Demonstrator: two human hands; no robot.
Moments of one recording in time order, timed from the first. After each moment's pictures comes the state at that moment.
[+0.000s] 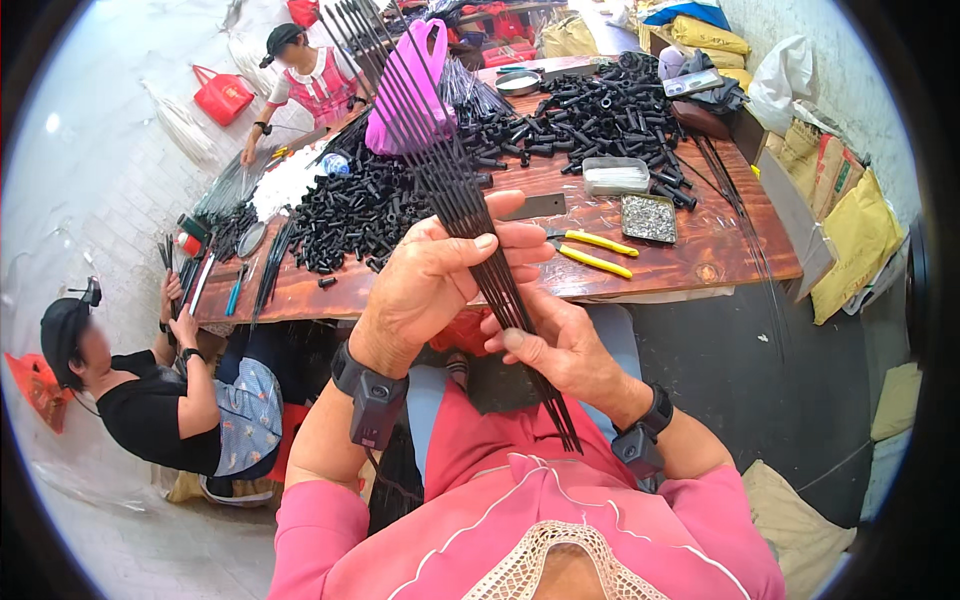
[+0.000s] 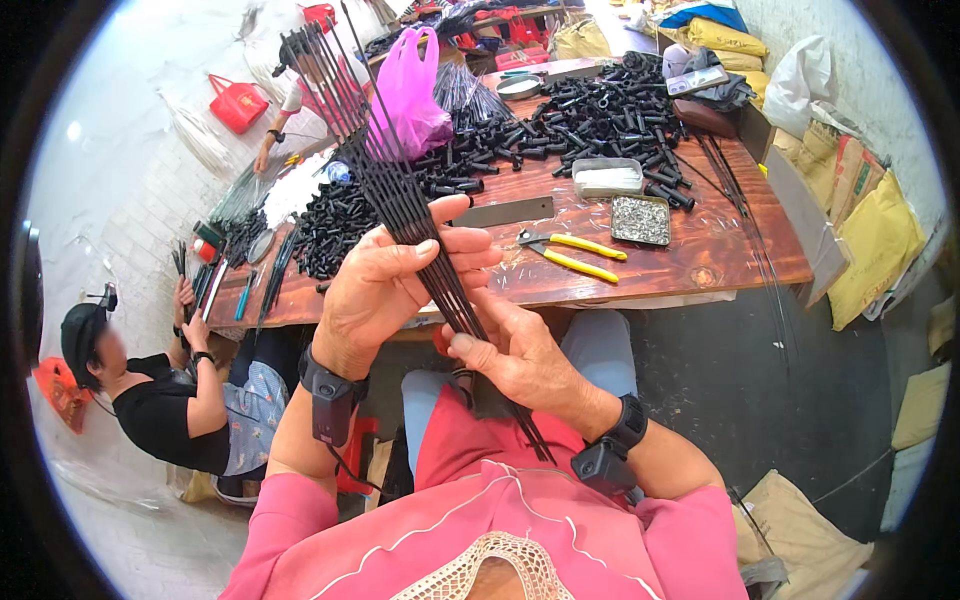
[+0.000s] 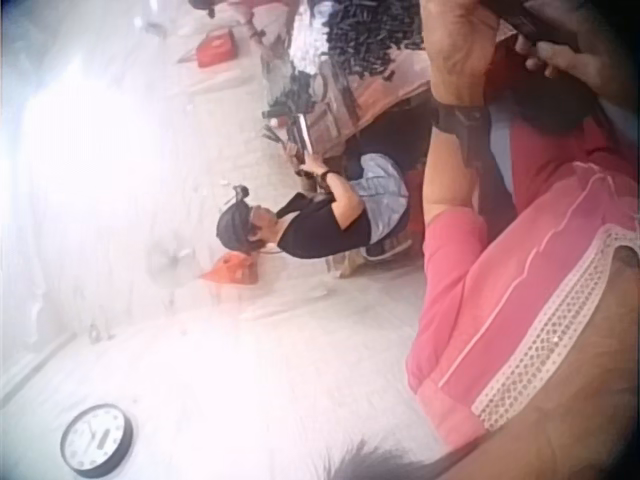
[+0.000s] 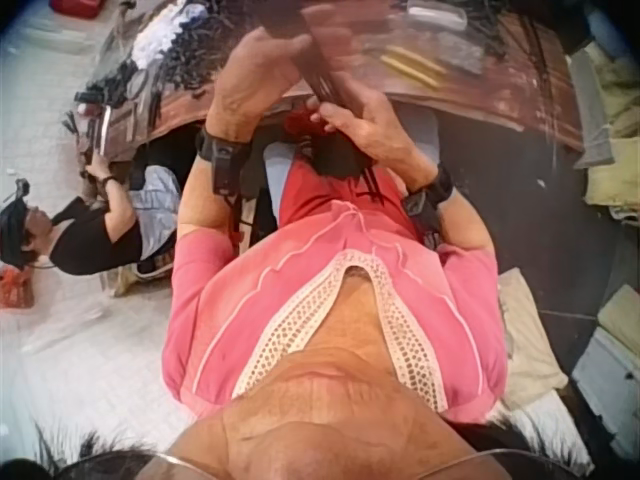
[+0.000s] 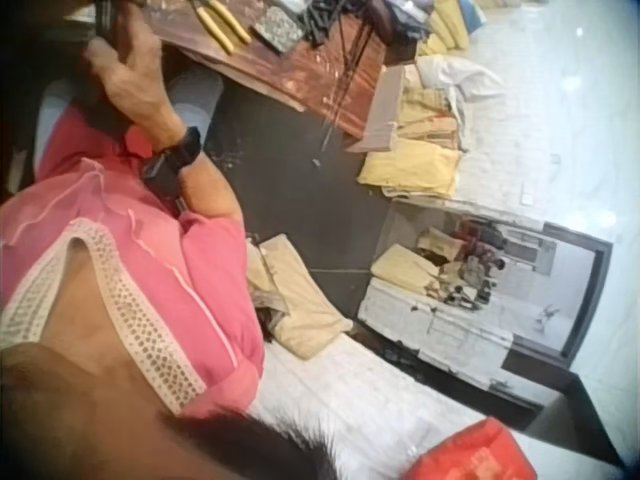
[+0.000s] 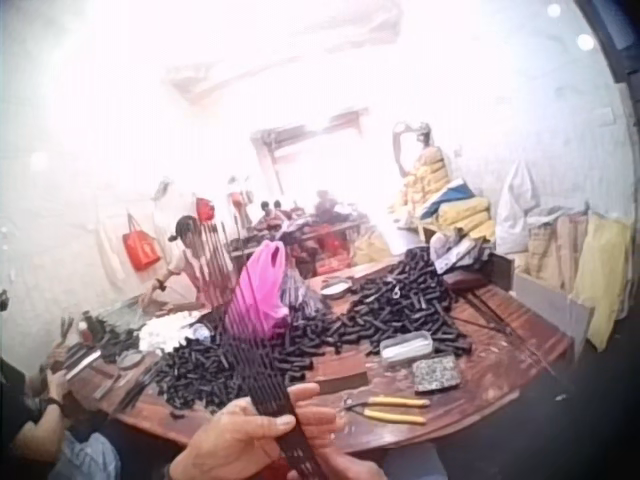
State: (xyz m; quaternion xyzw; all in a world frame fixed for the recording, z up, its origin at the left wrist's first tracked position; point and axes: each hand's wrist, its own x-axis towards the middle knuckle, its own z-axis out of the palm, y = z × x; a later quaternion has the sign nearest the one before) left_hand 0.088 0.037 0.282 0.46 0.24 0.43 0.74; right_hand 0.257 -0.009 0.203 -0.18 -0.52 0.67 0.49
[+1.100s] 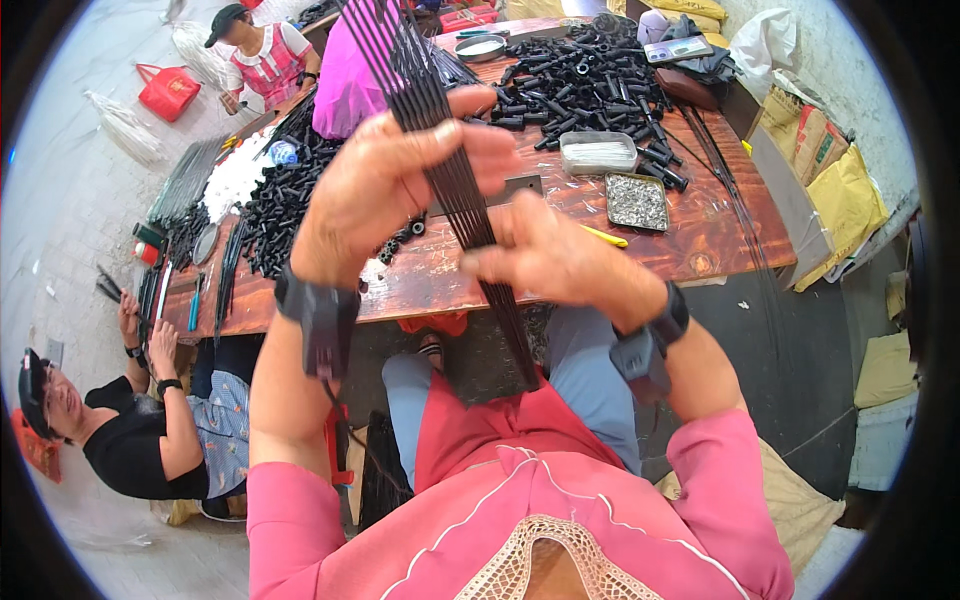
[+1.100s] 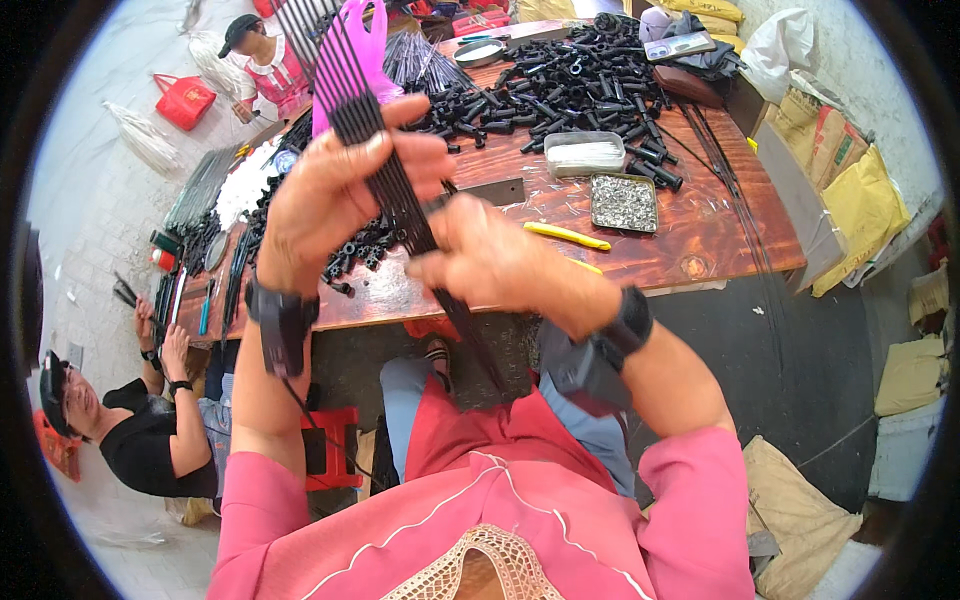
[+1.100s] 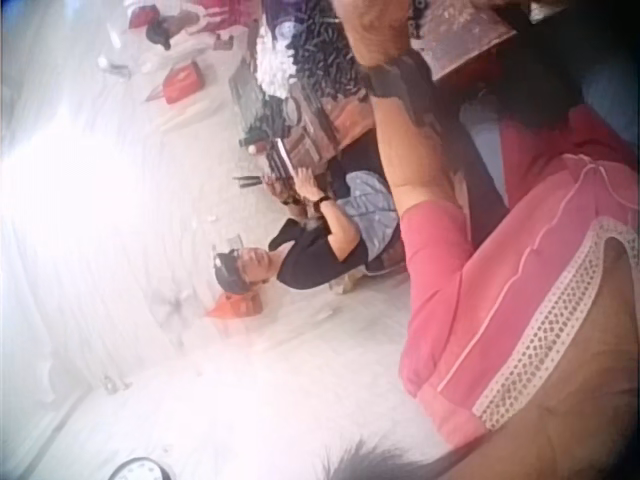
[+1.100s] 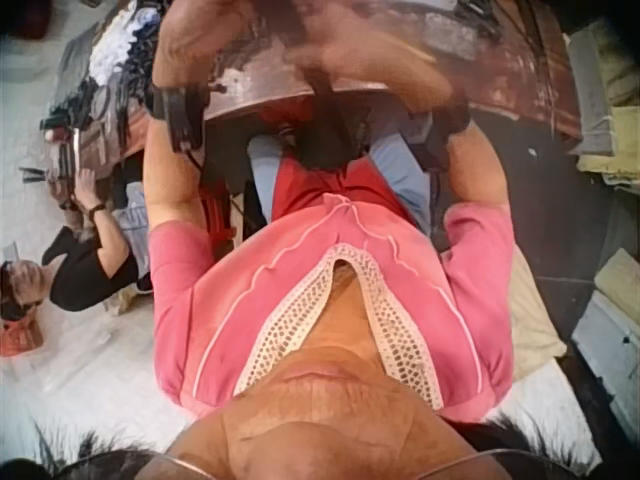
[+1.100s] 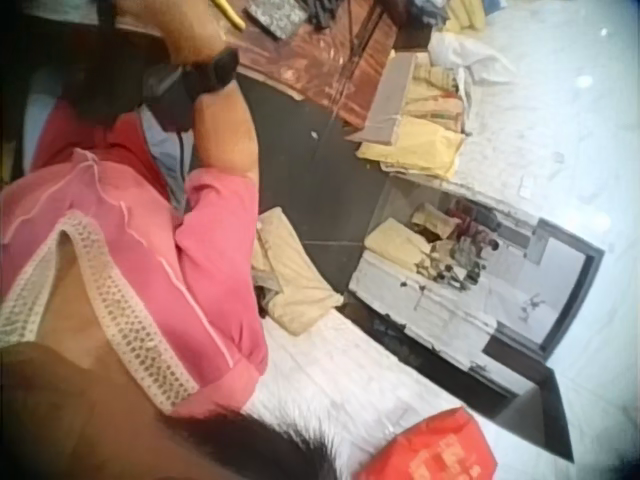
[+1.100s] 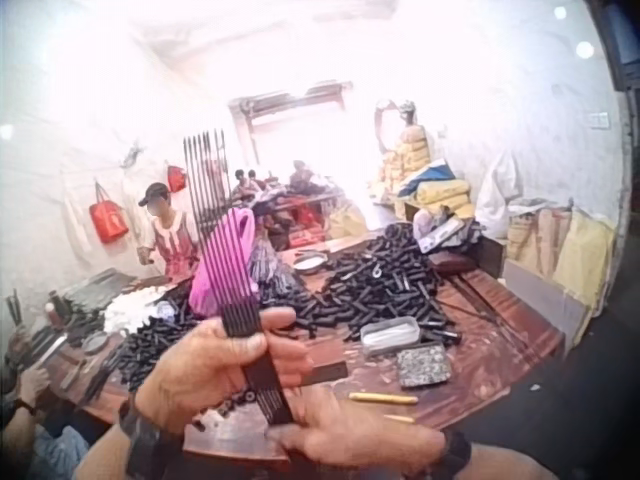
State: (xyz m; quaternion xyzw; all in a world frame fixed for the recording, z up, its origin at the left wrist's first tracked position) left_hand 0.082 0.145 0.309 0.58 0.23 0.37 0.68; right_hand 0.267 0.113 0.243 -0.32 -0.78 0.44 0.31
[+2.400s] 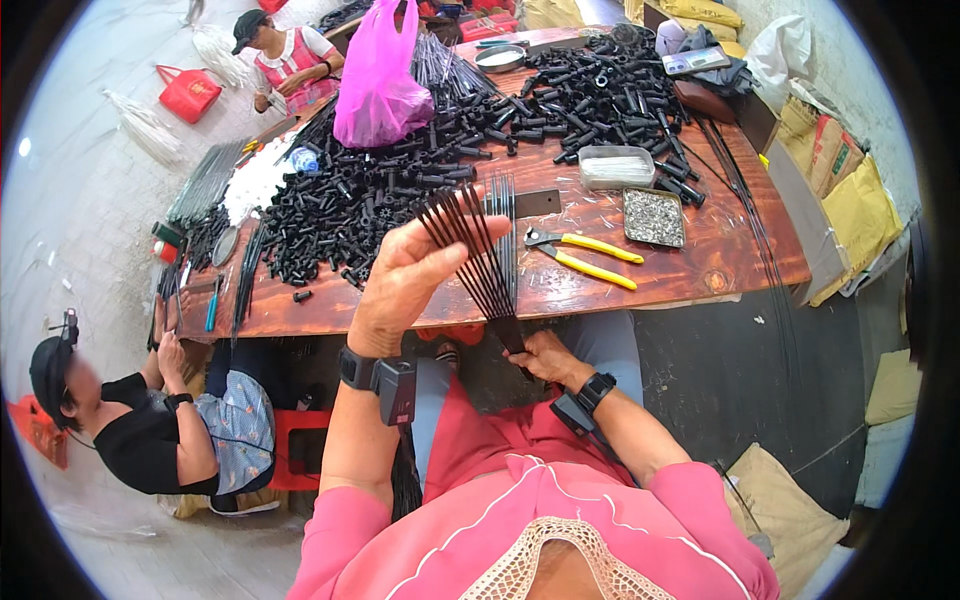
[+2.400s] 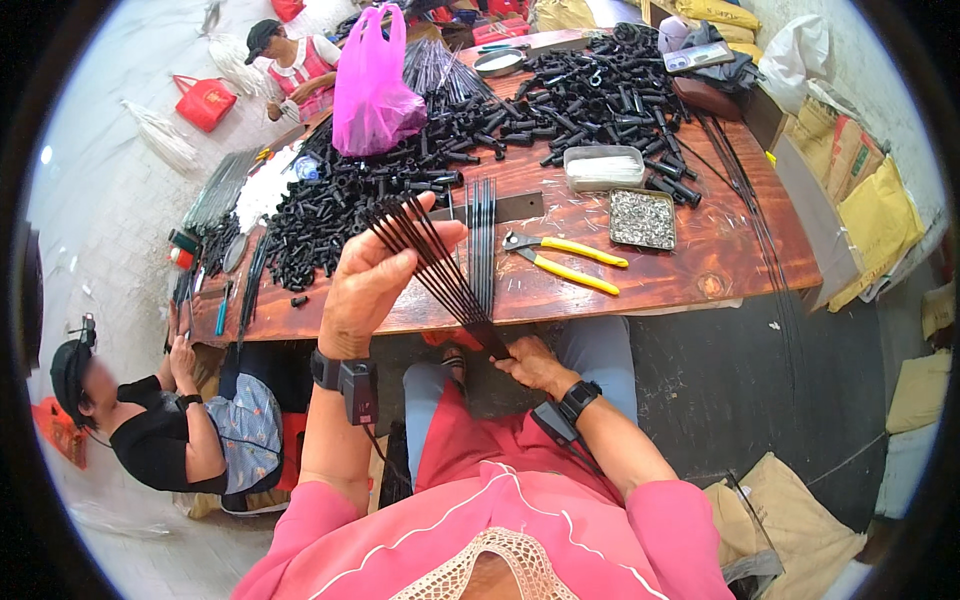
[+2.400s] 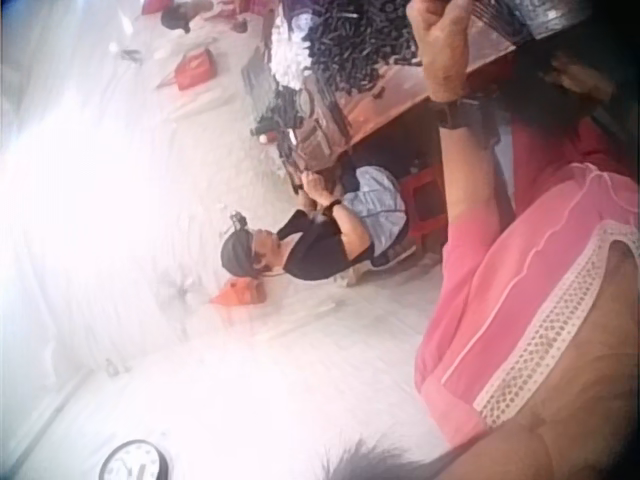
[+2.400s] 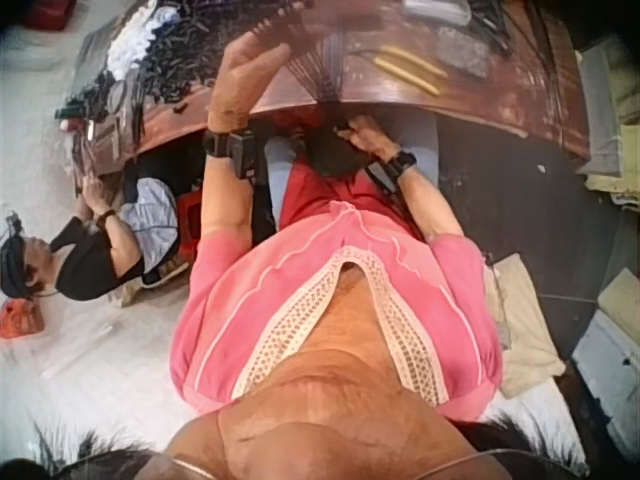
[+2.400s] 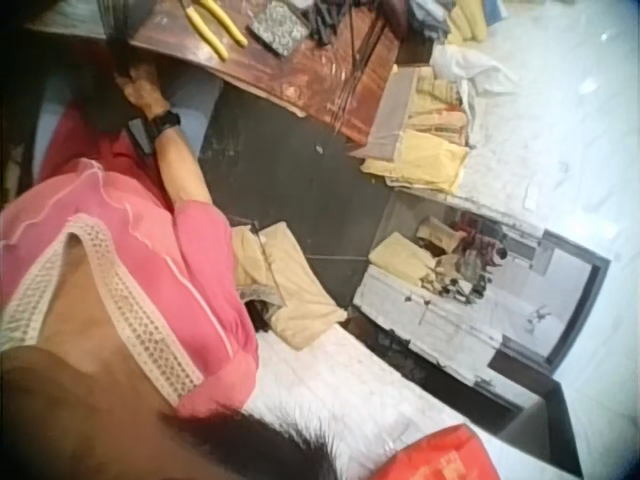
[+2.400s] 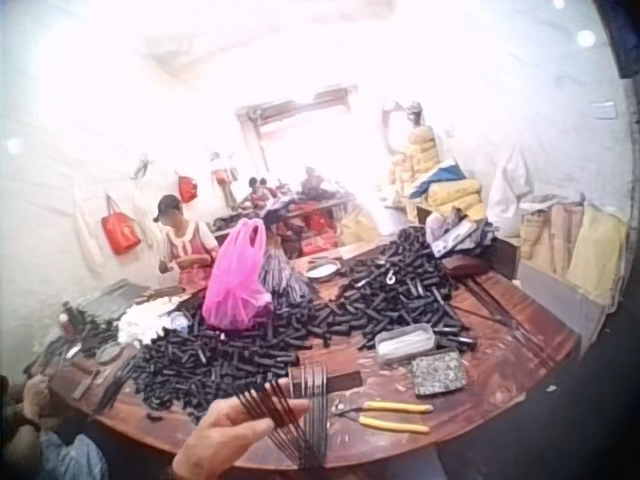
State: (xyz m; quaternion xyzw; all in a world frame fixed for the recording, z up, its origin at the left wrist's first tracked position) left_hand 0.059 0.112 0.227 0.59 0.26 0.45 0.62; right_hand 0.241 0.086 -0.020 -0.43 -0.72 0.50 0.20
